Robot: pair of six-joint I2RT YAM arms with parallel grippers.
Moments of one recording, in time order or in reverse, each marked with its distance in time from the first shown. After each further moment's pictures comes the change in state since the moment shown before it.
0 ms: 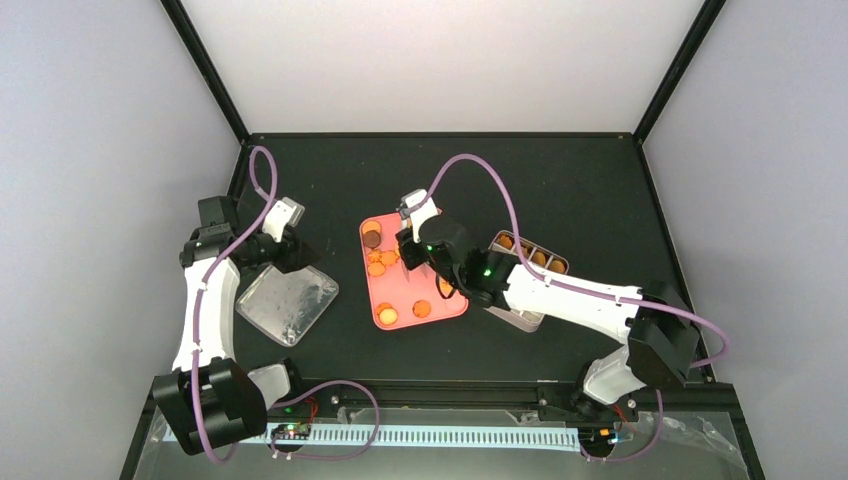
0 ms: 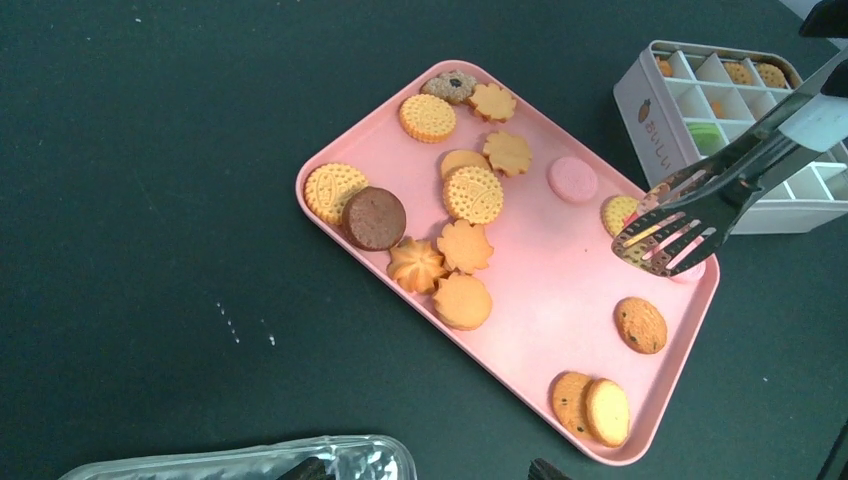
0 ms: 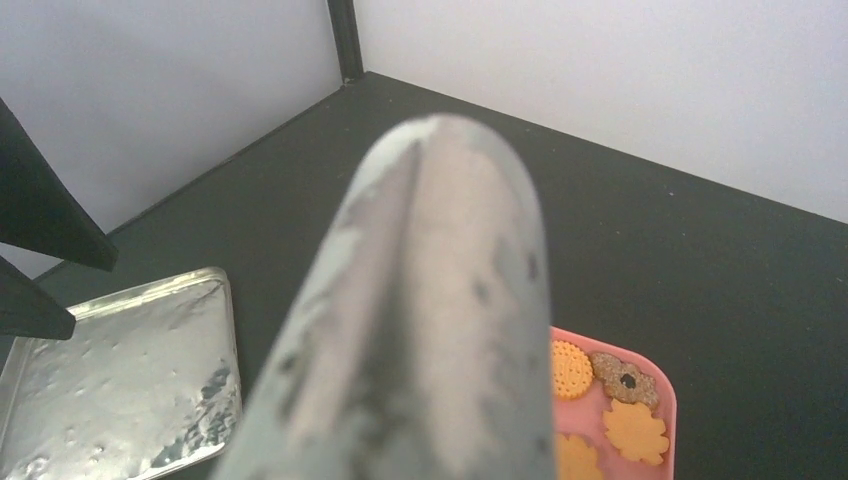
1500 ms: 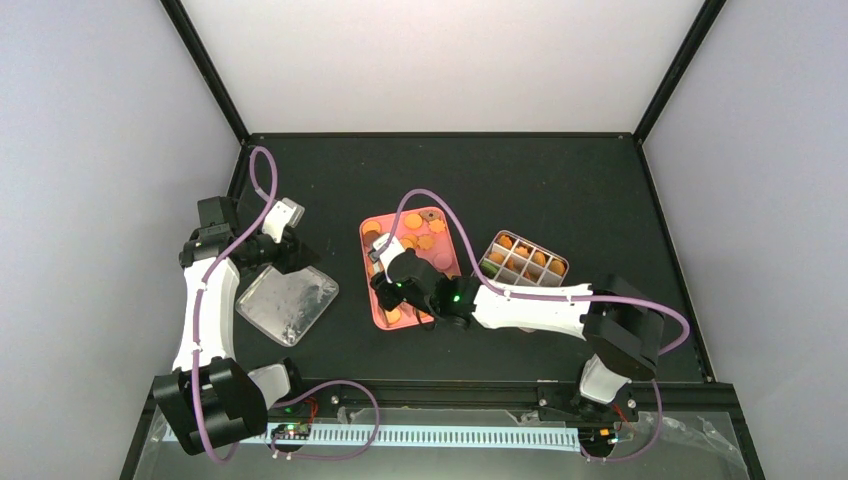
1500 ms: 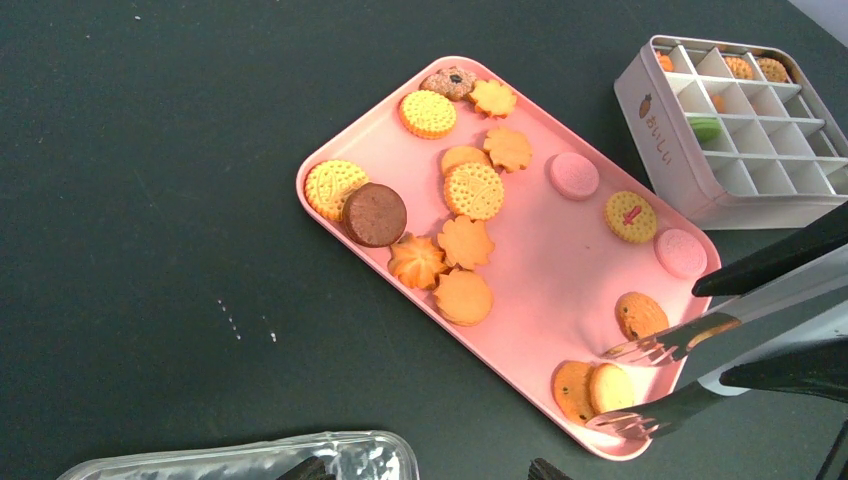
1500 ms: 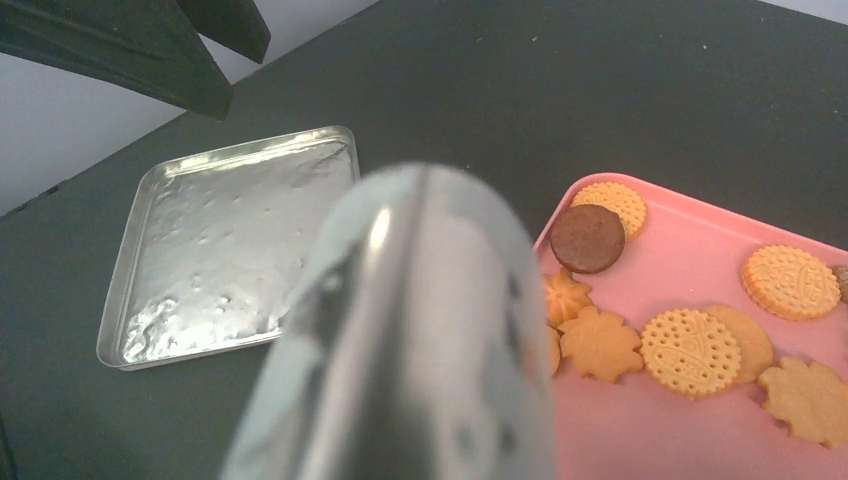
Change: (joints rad) left arm 0.008 0.000 0.000 -0.014 0.000 0.019; right arm 0.138 0.156 -0.035 0.054 -0.100 0.076
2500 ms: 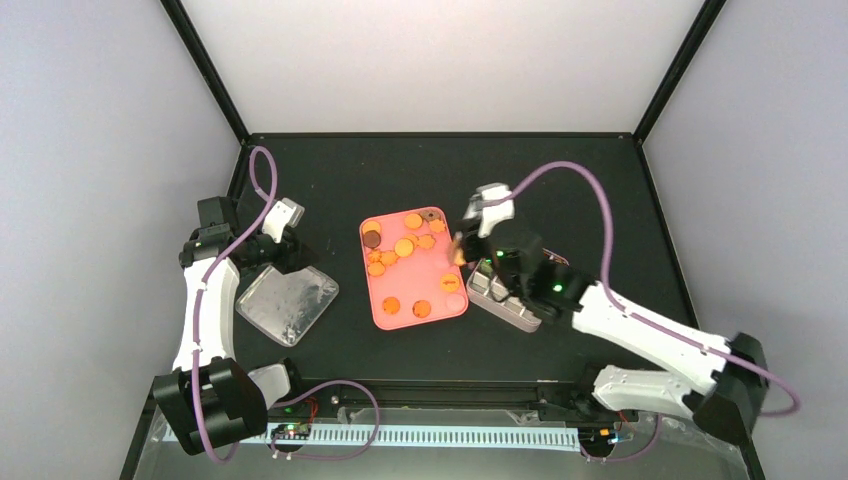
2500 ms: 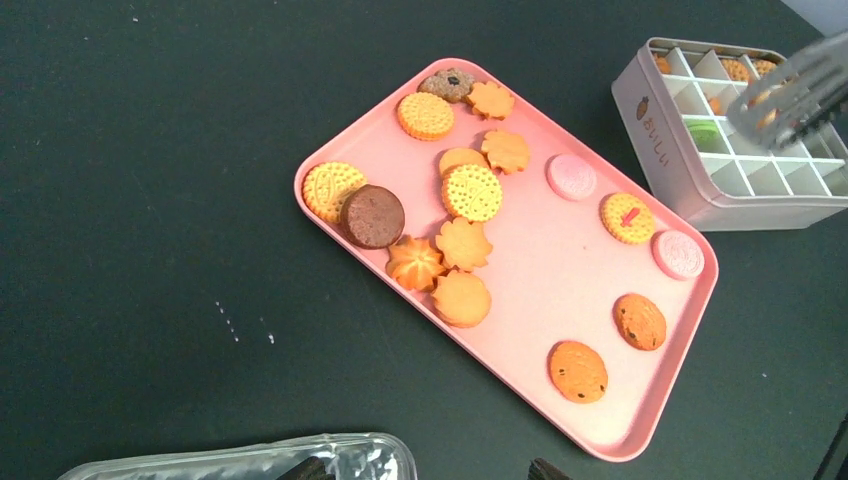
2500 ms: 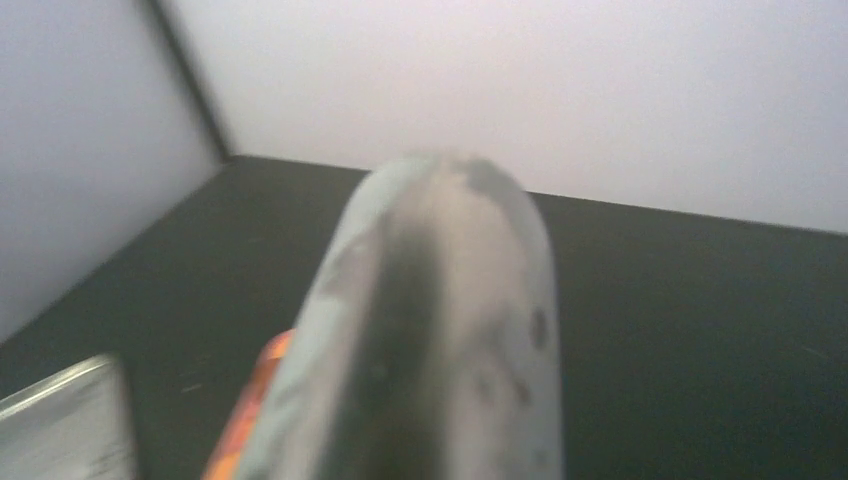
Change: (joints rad) left arm 0.000 0.000 0.000 0.000 0.003 0.000; right arm -0.193 -0.491 -0.129 -0.117 0.198 -0.029
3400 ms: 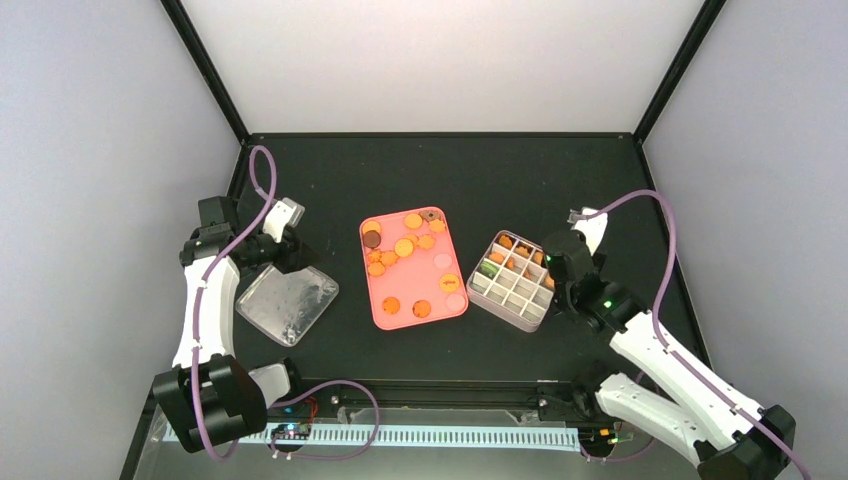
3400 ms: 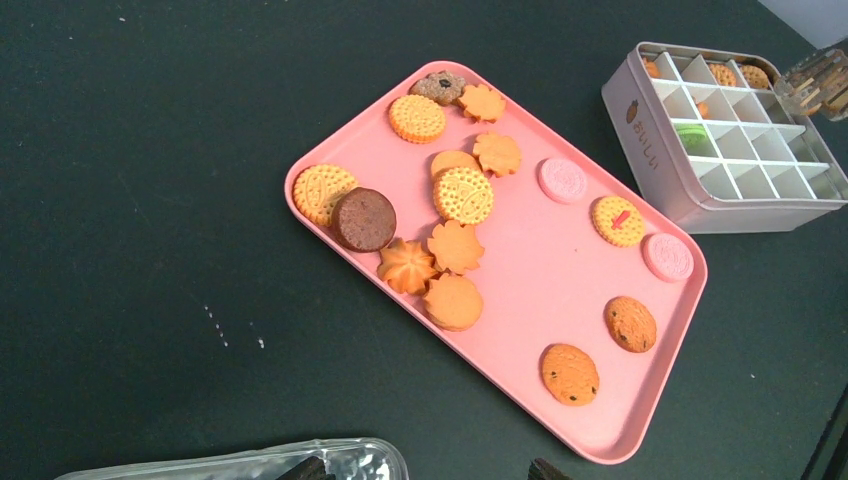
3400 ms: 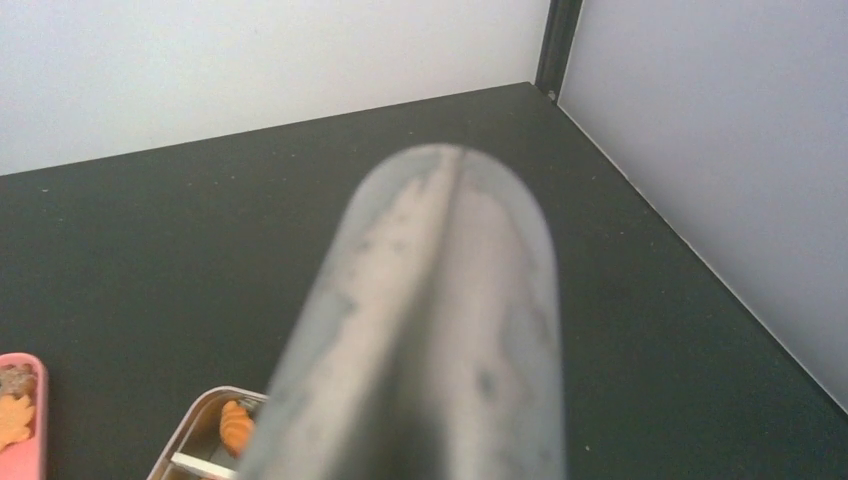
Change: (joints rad) left arm 0.000 0.011 0.000 0.000 0.021 0.001; right arm -0.360 -0.348 -0.225 -0.435 0.354 0.238
